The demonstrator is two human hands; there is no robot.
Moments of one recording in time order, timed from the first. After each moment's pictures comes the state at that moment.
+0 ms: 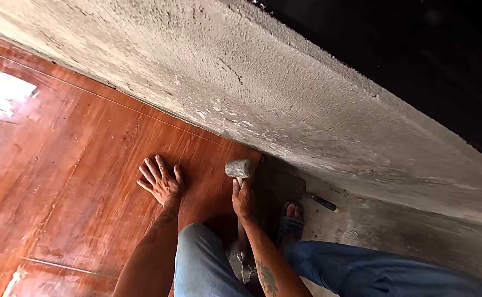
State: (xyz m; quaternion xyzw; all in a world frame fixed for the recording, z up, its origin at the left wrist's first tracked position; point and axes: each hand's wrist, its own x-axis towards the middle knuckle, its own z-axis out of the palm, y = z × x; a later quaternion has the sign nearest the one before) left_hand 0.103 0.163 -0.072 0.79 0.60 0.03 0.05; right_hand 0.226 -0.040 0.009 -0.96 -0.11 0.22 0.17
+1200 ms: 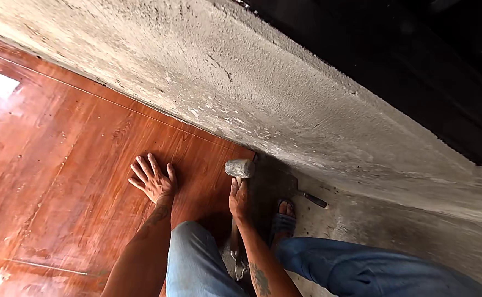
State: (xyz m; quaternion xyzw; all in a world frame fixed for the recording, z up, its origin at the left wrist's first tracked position) left_hand 0.105 0.161 -0.067 0.79 0.61 0.02 0.07; right_hand 0.227 -0.050 0.016 -0.96 -0.08 0.18 0.18
